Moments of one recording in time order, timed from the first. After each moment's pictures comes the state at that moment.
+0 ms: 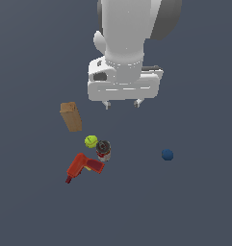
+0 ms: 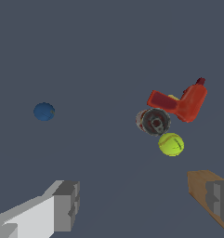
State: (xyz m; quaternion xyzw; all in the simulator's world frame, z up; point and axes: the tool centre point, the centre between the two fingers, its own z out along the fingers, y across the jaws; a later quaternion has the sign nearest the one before) arm -0.002 0.023 0.319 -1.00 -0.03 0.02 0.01
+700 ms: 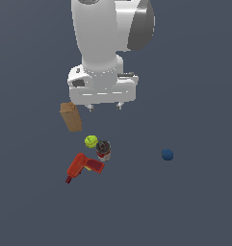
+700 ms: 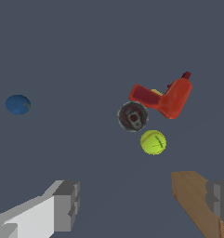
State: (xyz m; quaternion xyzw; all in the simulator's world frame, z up) arm -0.014 -0.036 0.294 -1.00 -0.04 0.01 0.01
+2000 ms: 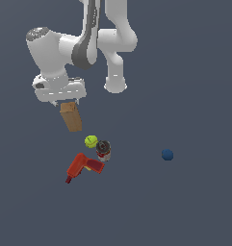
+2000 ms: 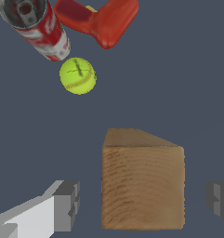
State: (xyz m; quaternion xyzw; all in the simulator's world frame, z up) arm -0.141 -0.233 0.198 -1.00 -0.09 0.00 0.00
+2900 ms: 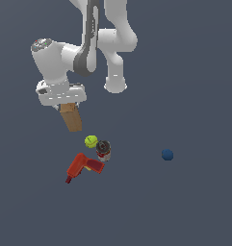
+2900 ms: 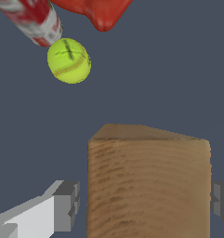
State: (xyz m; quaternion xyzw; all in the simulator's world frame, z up) arm -0.151 -0.240 0.165 -1.00 -0.09 0.00 0.00
